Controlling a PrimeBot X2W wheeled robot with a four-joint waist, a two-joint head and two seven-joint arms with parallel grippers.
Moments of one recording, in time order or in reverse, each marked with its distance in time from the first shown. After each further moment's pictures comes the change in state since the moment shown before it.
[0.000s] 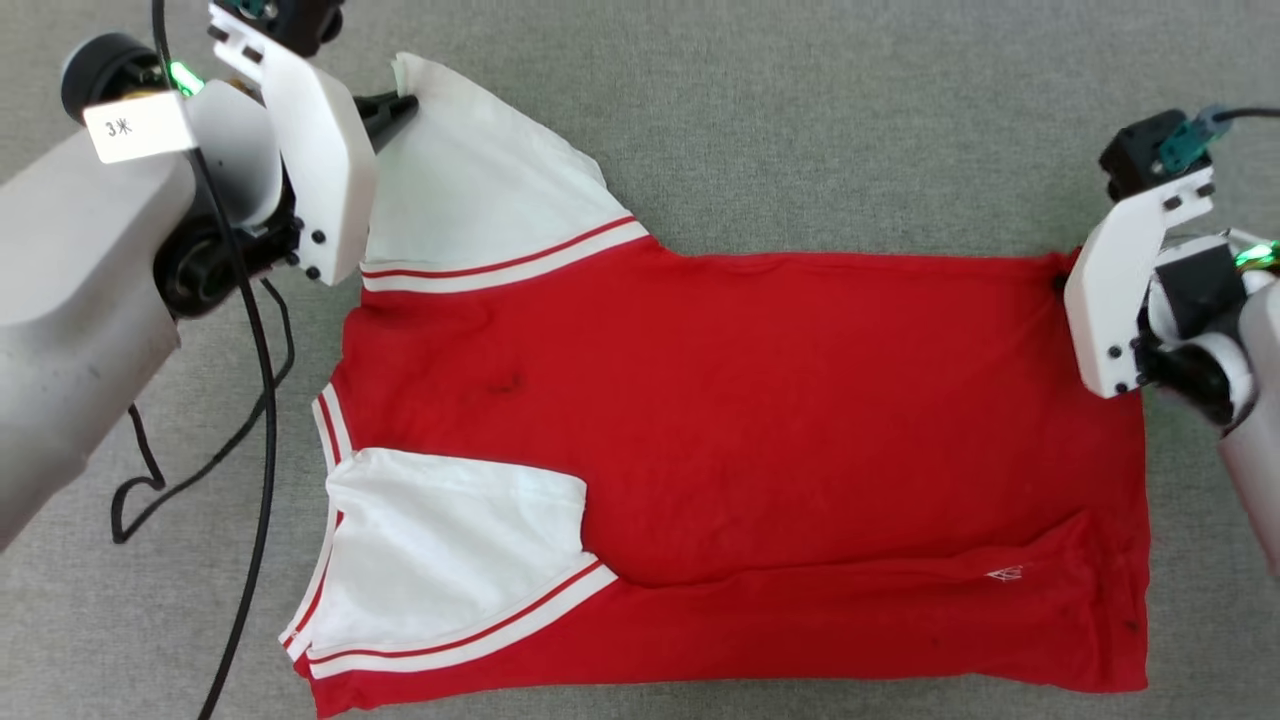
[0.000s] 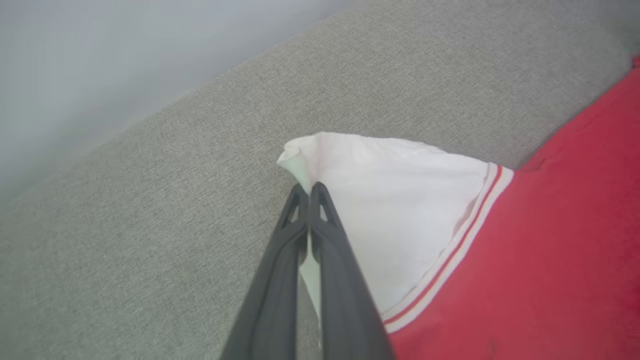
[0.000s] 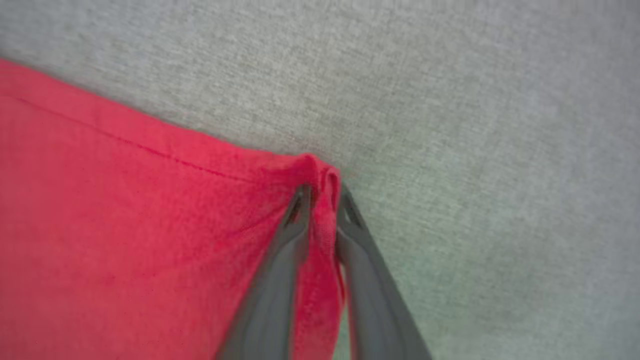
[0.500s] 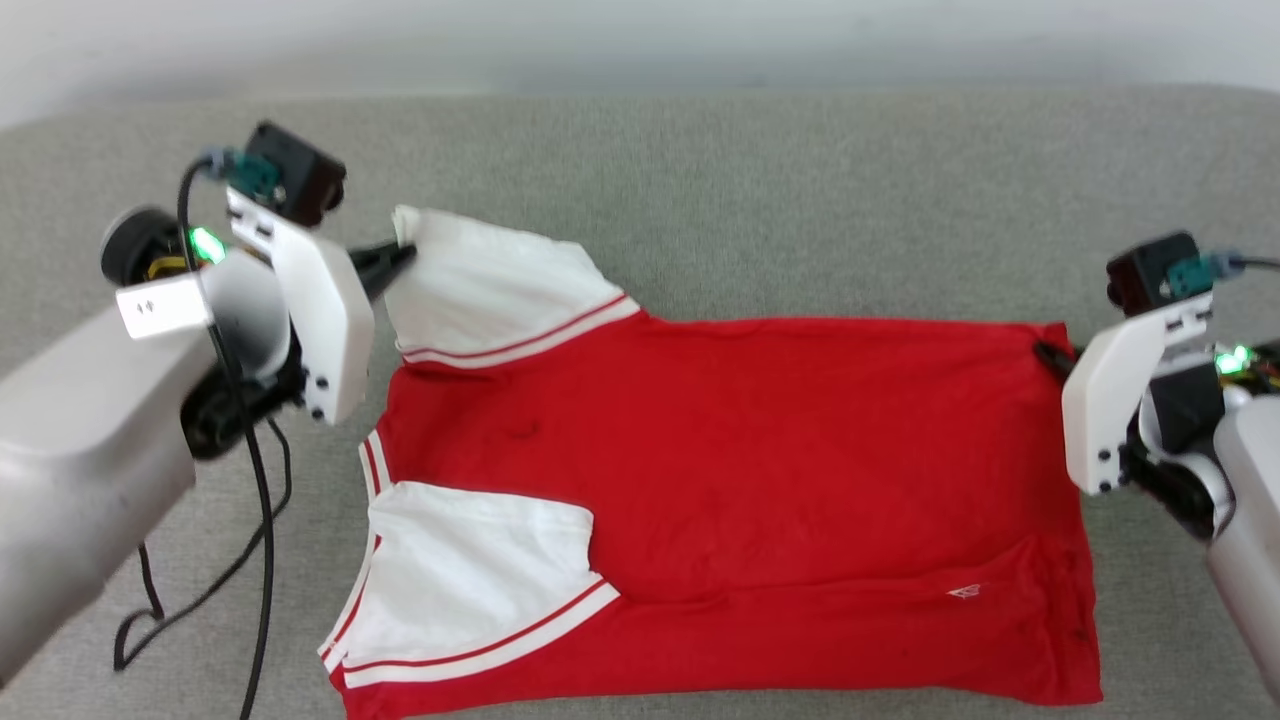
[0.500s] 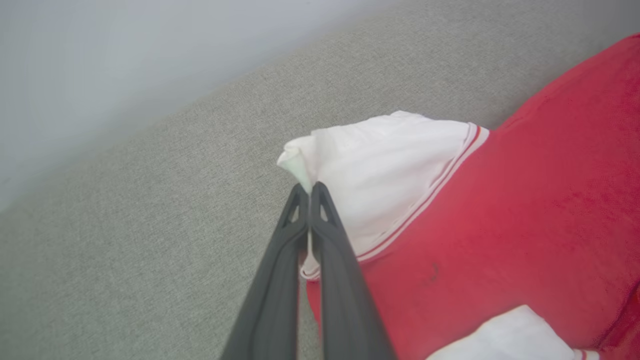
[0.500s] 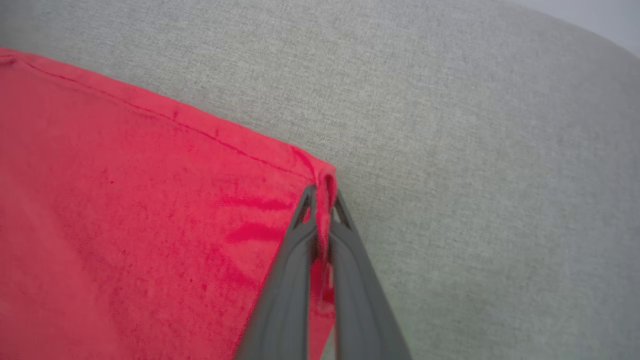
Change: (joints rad) left arm 0.191 0.029 -0.023 0.001 0.000 0.000 -0.136; right arm 0.148 -0.001 -0.010 0.013 0.062 0.001 -0.340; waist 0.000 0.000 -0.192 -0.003
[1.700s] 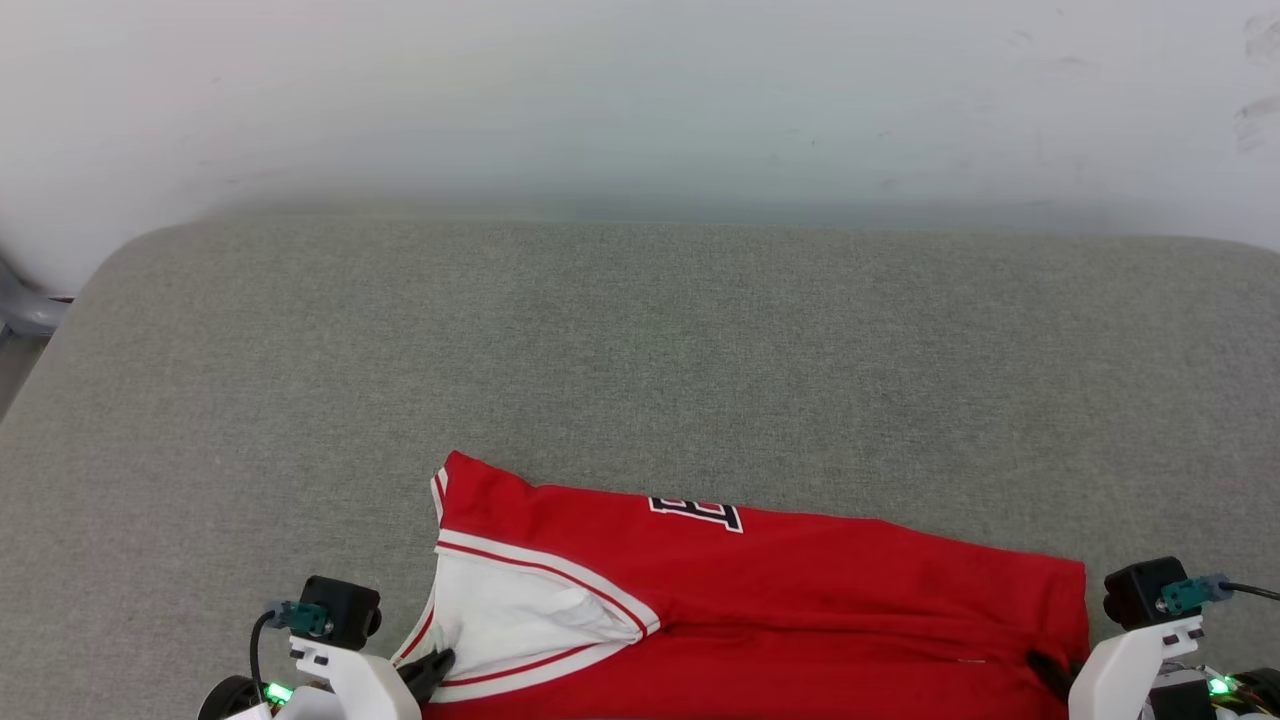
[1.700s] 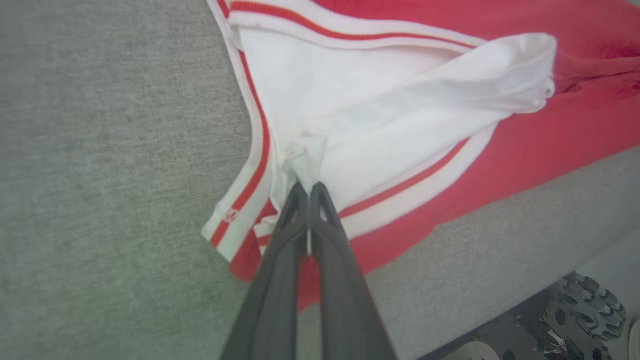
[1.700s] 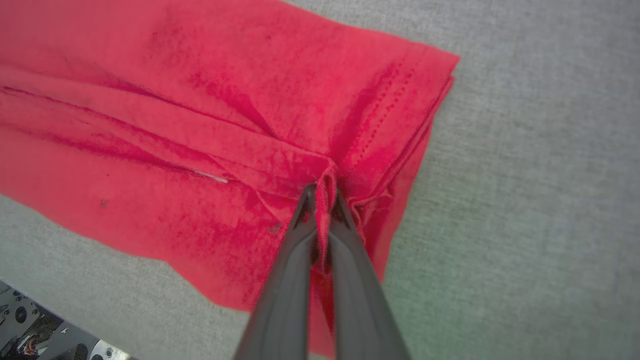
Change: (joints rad) left arm 0.665 0.012 -0.006 -0.164 -0.156 0.199 -0.221; right arm 0.572 -0.023 -0.084 -0.192 0.075 0.000 -0.036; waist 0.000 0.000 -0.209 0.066
